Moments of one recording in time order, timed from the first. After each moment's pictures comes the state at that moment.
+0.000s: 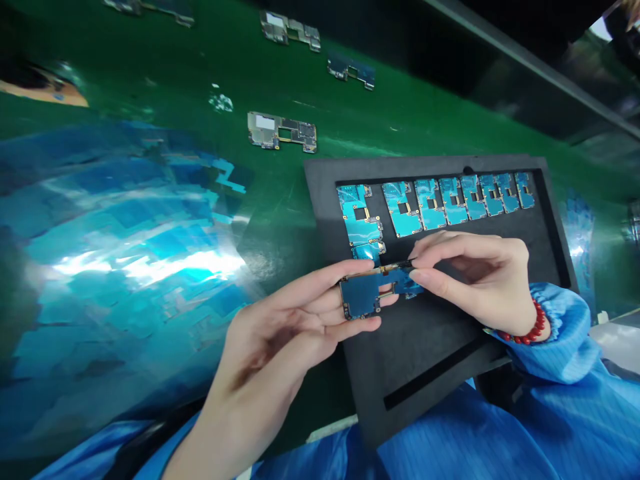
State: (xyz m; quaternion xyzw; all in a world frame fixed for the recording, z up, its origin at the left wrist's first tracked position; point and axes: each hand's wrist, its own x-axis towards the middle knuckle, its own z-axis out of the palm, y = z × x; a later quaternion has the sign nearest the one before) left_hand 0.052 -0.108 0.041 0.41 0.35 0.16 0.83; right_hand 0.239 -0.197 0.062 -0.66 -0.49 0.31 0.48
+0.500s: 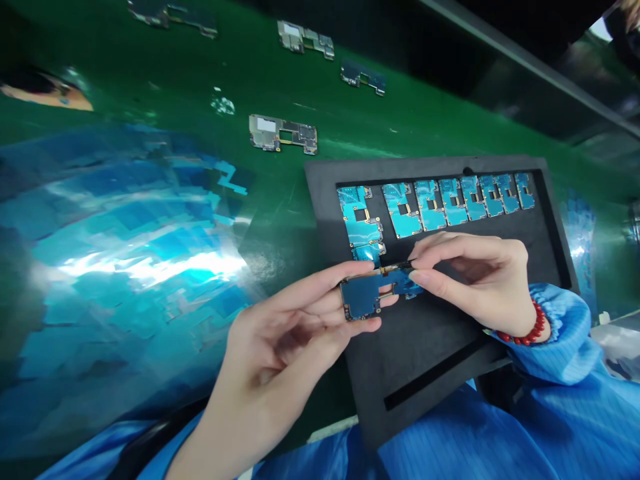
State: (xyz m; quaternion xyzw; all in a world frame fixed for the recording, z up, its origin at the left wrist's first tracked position) left_hand 0.057 -0.111 0.044 0.40 0.38 0.16 0.82; right_hand 0.240 -0.197 0.061 -0.65 -0.50 0.31 0.49
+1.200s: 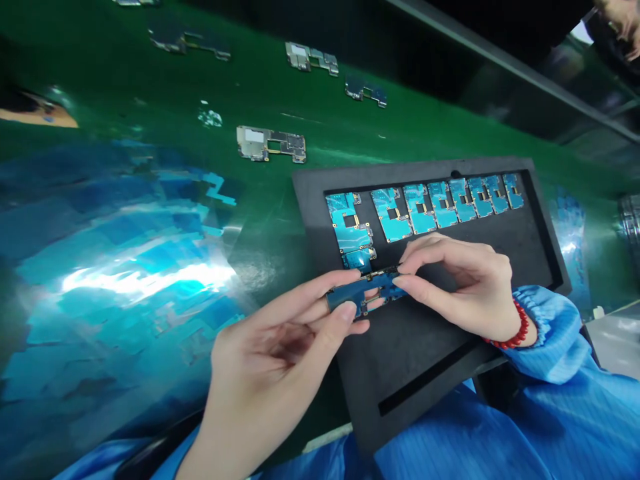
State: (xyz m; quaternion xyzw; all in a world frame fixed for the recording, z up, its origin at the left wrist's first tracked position) left_hand 0.066 -0.124 0.040 0.48 0.47 0.23 0.70; right_hand 0.238 -0.200 0.057 -0.63 -0.57 0.24 0.46
